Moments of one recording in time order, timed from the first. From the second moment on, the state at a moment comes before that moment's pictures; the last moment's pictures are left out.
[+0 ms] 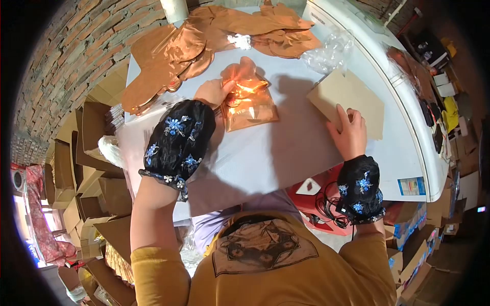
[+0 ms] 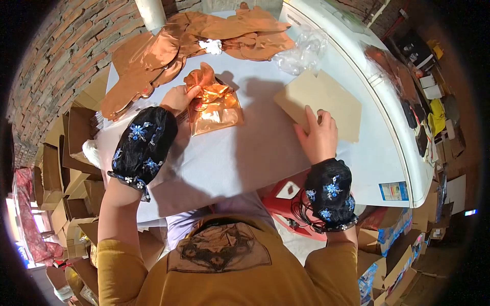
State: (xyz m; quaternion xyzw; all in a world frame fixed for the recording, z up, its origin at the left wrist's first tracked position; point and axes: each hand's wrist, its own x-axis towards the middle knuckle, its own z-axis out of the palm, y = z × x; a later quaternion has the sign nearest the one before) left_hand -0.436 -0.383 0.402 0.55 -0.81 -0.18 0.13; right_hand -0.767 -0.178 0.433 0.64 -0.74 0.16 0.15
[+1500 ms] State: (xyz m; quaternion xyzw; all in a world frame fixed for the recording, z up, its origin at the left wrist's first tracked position) left_hand -0.417 -0.302 0.370 0.33 -0.92 -0.06 0.20; right_hand -0.640 -0.260 0.375 0.81 -0.42 0.35 -0.19
